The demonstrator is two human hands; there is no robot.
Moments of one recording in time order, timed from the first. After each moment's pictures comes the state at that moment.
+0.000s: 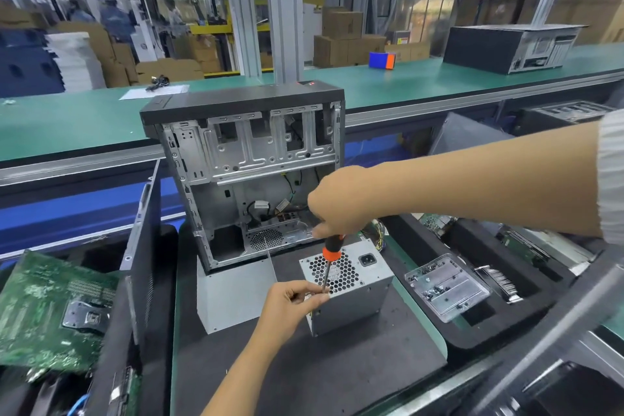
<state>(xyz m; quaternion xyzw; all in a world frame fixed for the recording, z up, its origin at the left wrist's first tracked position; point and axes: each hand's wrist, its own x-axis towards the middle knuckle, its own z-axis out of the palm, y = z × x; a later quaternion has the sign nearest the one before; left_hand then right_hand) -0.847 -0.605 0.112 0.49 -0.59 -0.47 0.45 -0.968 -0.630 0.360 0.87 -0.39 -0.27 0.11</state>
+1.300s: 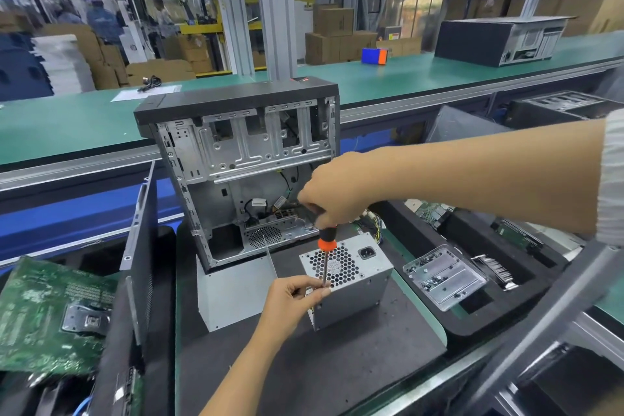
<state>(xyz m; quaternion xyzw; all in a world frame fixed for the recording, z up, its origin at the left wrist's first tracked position) -0.847 -0.602 0.110 0.47 -0.61 -0.45 0.46 -0.967 -0.628 0.370 0.88 -0.38 -0.25 0.11</state>
